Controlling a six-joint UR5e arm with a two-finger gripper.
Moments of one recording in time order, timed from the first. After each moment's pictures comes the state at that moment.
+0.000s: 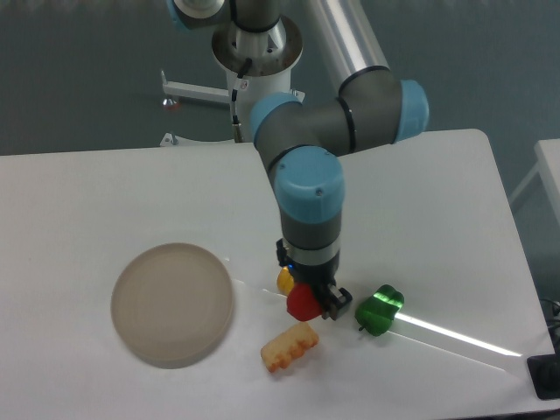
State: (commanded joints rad) arm 2.08 -2.16 -1.10 -1.33 1.61 1.10
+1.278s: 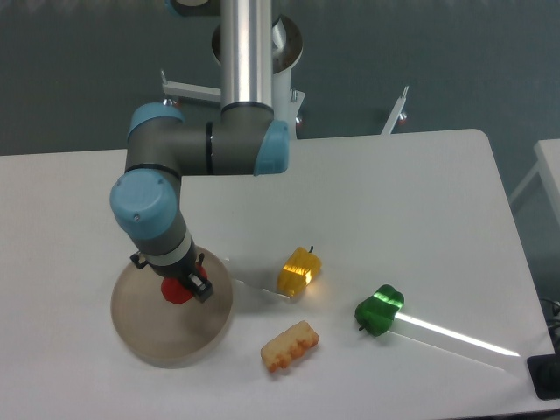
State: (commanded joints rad) arm 1.83 -2.20 -1.23 -1.32 1.61 0.80
